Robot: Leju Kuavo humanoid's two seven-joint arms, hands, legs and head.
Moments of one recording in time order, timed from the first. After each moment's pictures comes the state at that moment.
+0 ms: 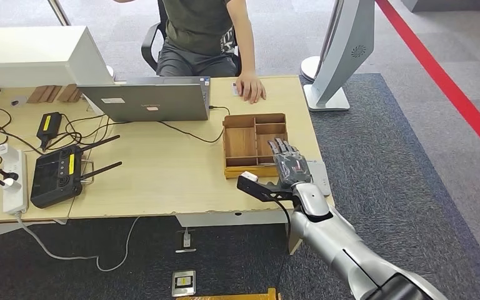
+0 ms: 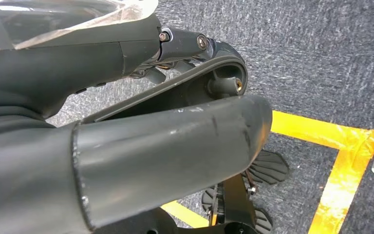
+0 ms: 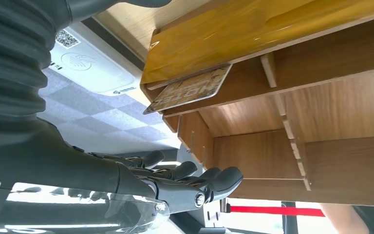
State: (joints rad) left arm -0.12 0.13 -1.12 -0.21 1.29 0.21 -0.16; right arm -0.61 -0.09 0.65 -0.73 0.97 -0.36 0.26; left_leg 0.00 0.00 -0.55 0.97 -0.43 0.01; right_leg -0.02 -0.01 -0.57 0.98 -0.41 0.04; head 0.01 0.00
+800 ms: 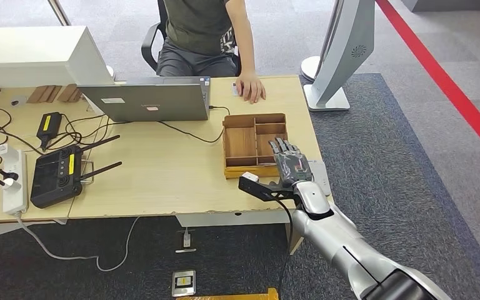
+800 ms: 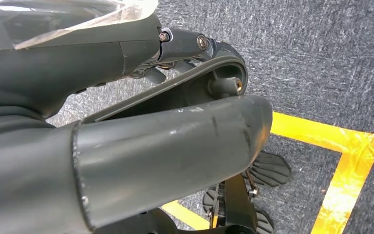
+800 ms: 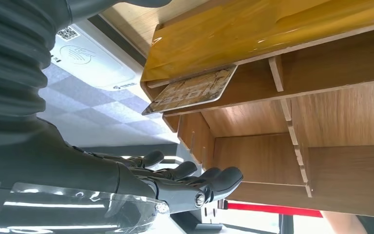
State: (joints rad) left arm -0.12 0.13 -1.12 -0.21 1.30 0.22 -0.15; right arm -0.63 -0.09 0.66 -0.68 0.99 -0.36 0.25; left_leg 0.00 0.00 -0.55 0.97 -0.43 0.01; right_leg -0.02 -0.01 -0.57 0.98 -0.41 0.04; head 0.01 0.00
